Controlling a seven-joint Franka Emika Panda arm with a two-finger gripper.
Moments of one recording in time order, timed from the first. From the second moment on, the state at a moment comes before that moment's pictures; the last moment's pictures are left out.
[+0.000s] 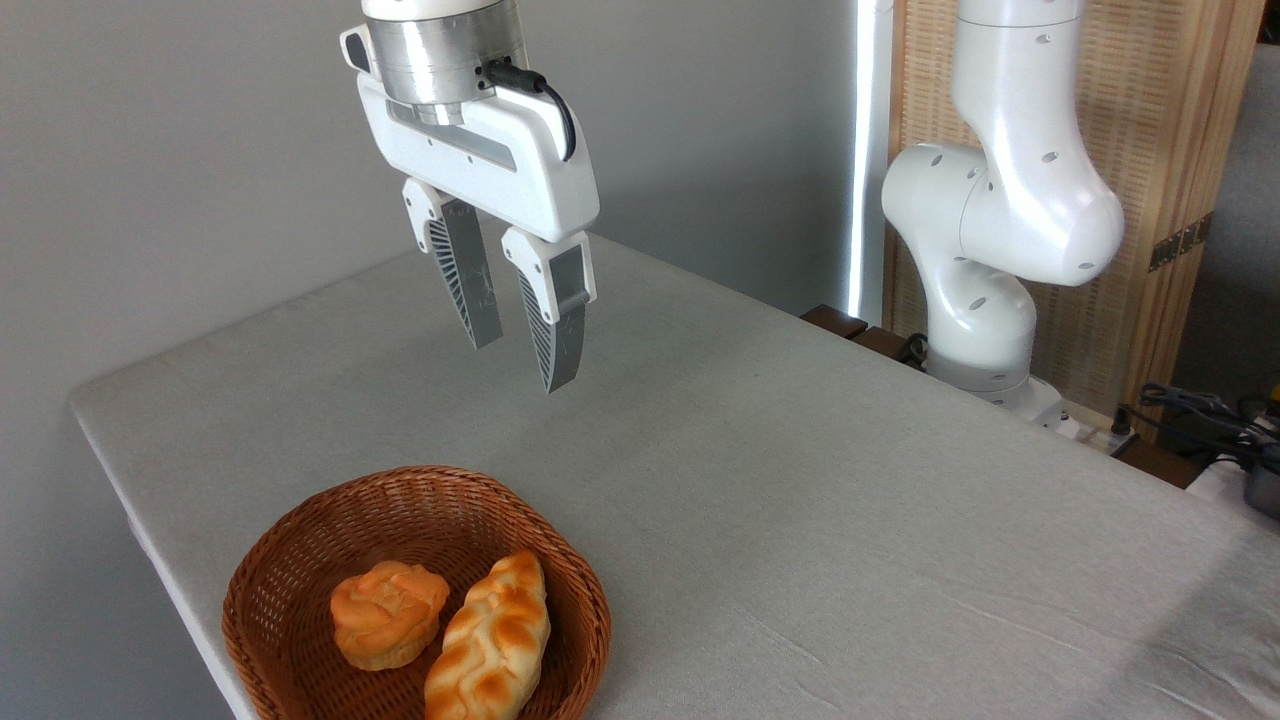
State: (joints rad) arm -0.04 -0.02 -0.01 -1.64 -0.06 1.61 0.69
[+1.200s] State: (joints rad) arm -0.04 0.03 -0.01 -1.65 -0.06 1.88 0.69
